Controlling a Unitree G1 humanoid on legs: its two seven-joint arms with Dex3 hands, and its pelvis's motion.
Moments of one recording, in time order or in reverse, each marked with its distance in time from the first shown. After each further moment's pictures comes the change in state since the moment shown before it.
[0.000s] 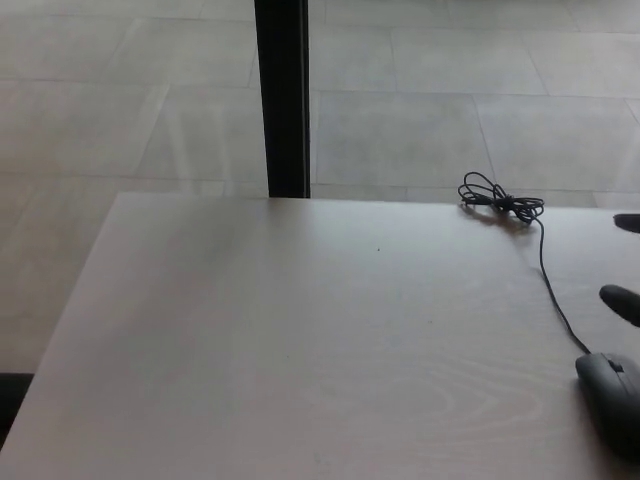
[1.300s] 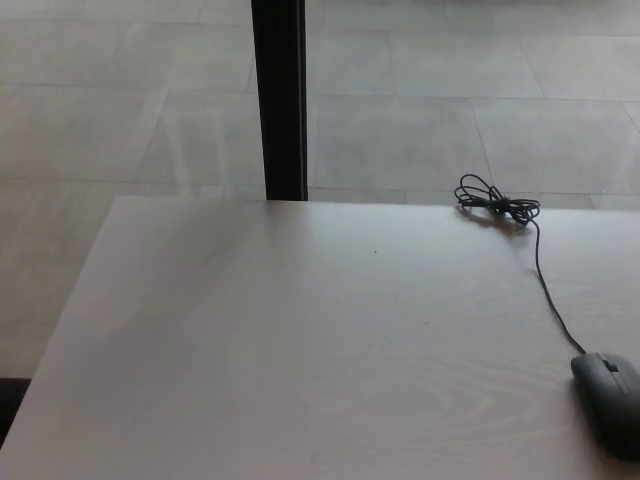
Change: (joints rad) left_arm 0.007 -0.001 0.006 0.003 -0.002 0.000 -0.003; right_arm 0.380 0.046 -0.950 -0.140 0.476 0.220 0.131
